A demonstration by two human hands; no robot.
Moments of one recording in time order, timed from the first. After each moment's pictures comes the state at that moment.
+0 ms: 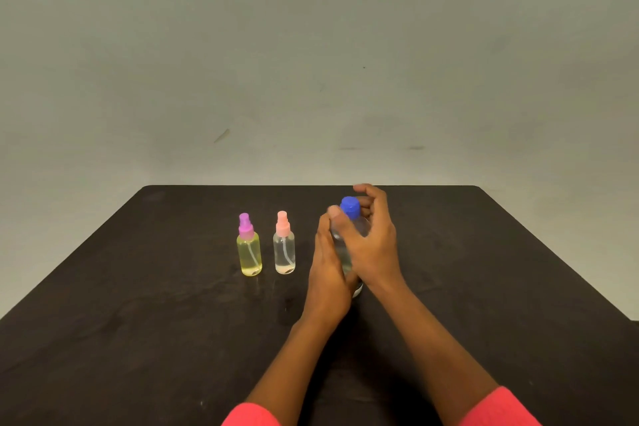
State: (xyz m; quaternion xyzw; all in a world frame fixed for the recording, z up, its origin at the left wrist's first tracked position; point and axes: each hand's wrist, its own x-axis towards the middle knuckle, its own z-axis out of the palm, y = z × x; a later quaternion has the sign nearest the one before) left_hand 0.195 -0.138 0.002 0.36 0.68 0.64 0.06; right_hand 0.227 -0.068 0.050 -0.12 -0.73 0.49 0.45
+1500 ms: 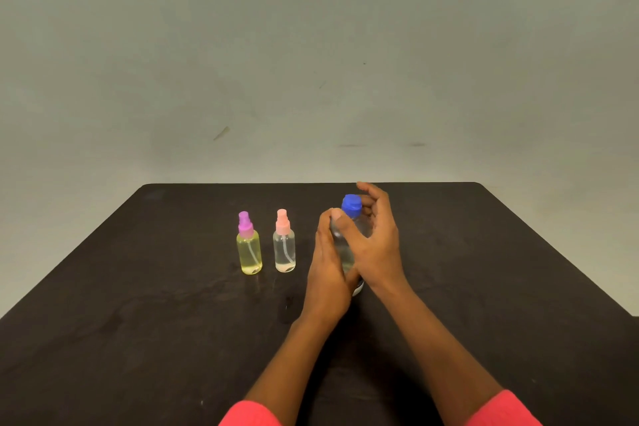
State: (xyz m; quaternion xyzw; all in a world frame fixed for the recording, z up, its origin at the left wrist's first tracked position) left_hand 0.192 -0.139 0.001 0.36 0.68 0.63 0.05; right_hand 0.229 -0.066 0.045 -0.12 -0.72 0.51 0.45
